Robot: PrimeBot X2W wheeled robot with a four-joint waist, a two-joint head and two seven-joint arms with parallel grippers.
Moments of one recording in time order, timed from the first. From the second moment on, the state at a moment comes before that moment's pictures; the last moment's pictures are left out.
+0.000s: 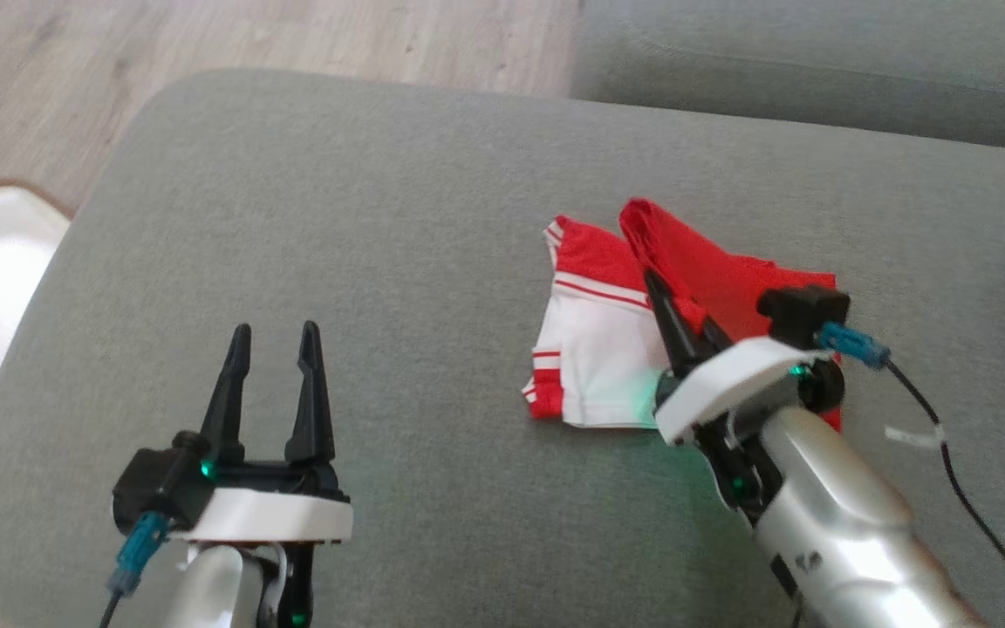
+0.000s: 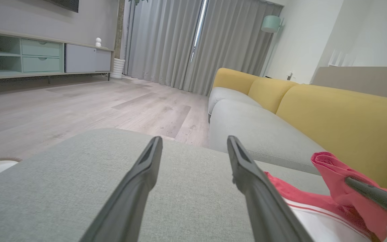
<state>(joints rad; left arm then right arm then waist) -0.12 0.05 -0.17 0.22 -0.33 -0.09 -0.25 -0.46 -0.06 0.45 0.69 0.63 0.13 -0.15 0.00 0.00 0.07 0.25</state>
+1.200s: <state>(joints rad) -0.16 0.05 -0.16 0.17 -0.35 -0.07 -0.25 -0.56 -0.10 0.28 0.63 0.21 0.13 -0.25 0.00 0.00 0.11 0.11</state>
